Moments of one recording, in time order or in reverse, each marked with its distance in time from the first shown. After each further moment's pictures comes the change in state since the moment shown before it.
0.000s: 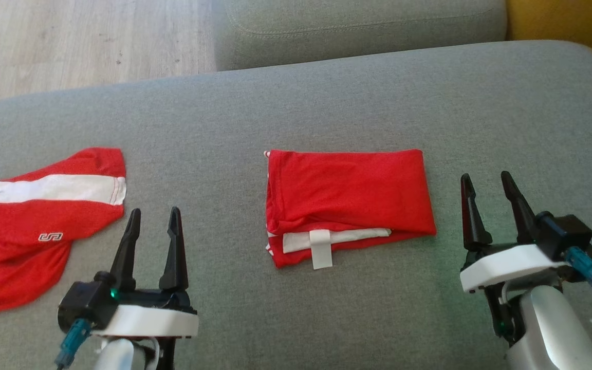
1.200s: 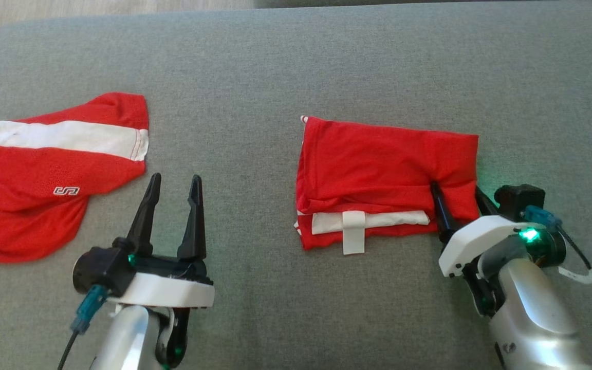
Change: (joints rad) left arm -0.111 -0.001 -0.065 0.024 0.011 -0.001 0.000; right arm -0.196 -0.005 0.084 0.329 0.063 0.000 0.169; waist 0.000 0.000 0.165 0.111
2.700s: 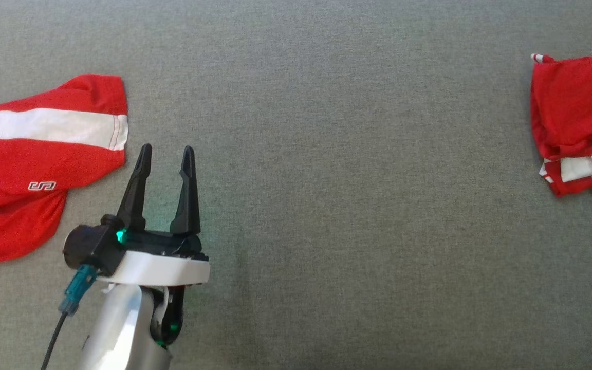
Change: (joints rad) left arm -0.068 0.000 0.013 -0.019 -0.011 -0.007 0.000; right arm -0.218 -0.479 -0.272 0.079 -0.307 0.000 0.067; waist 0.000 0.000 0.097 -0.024
